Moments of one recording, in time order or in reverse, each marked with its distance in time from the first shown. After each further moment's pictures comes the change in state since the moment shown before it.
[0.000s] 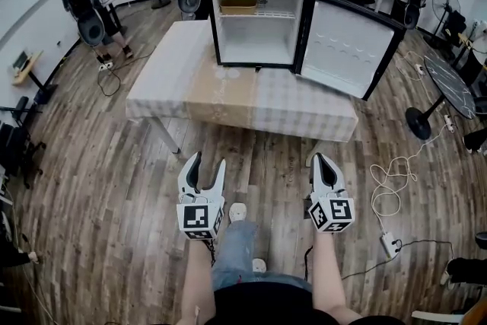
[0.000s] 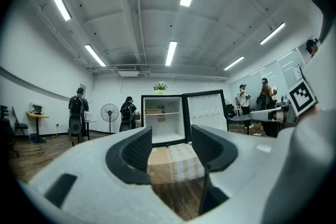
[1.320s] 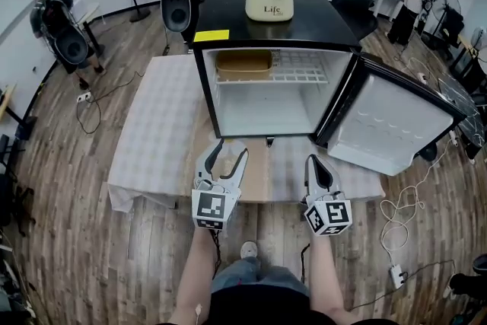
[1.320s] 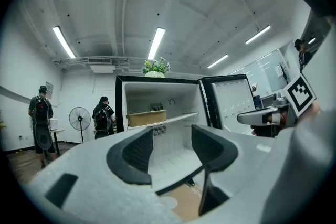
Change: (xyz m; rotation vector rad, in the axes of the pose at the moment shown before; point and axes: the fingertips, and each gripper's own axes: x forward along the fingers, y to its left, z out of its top) left arm 0.464 0.142 0.007 0.088 -0.011 -0.265; right arm 0.443 -0.066 -0.014 -0.007 0.005 -0.035
